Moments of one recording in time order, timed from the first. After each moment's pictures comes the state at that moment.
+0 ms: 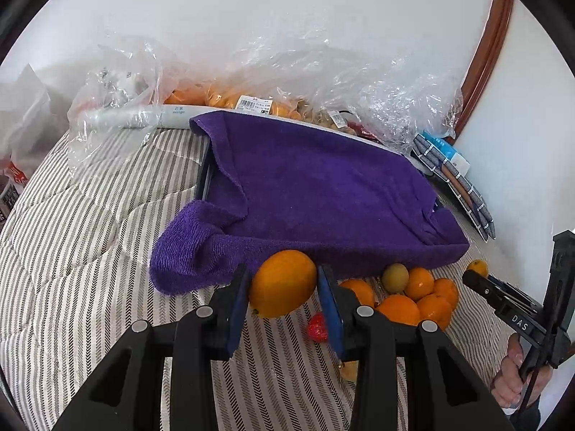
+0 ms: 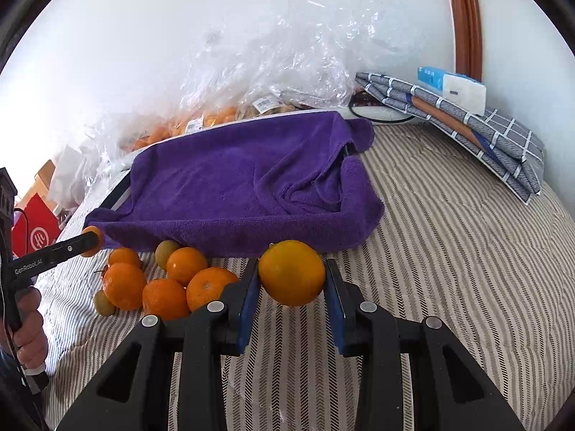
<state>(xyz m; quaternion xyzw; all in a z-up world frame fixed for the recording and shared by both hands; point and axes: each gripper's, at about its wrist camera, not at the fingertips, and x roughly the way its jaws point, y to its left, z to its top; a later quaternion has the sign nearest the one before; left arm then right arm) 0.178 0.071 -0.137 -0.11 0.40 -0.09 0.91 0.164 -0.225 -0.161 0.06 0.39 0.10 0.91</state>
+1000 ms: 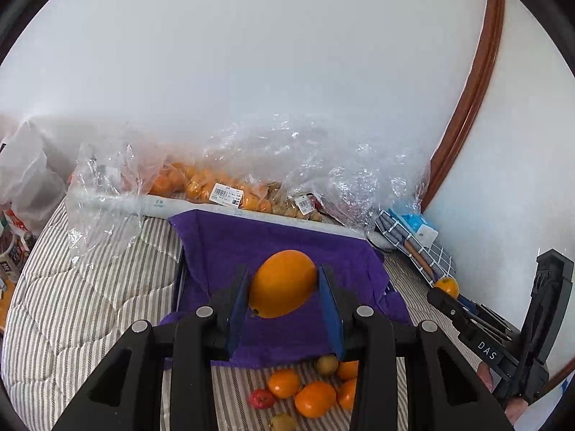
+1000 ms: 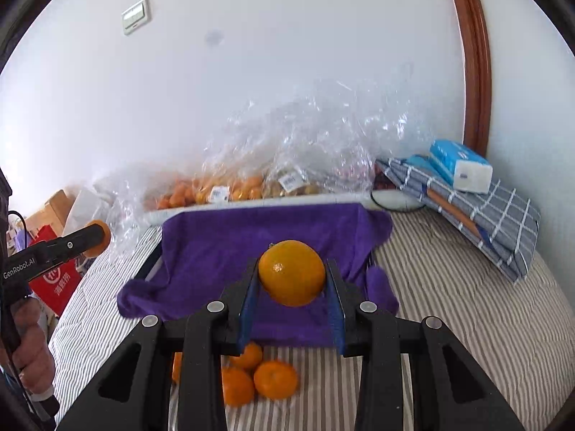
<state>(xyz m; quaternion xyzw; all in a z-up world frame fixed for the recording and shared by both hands) 0.197 0.061 -0.046 -0.14 0.31 -0.09 0.94 0.184 -0.200 -0.075 0.05 0.31 0.10 0.94</state>
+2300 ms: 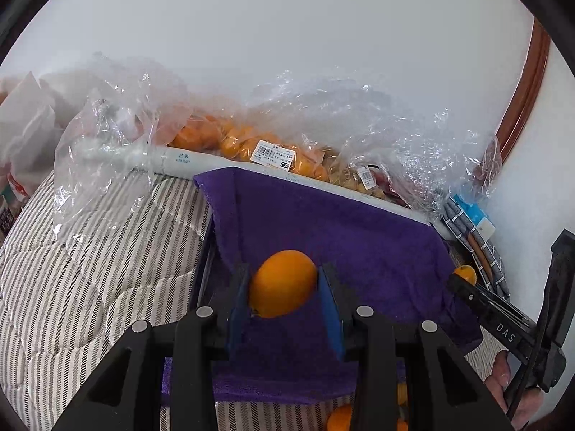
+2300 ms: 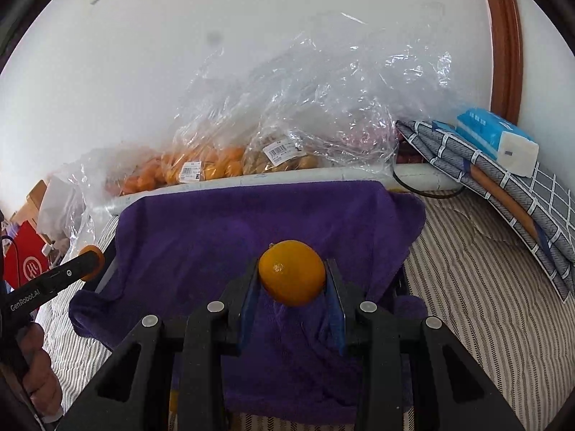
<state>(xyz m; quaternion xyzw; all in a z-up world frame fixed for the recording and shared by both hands) 0.256 0.076 -0.122 -0.15 0.36 -0.03 0.92 0.273 -0.184 -0.140 0.05 0.37 0.11 0.92</state>
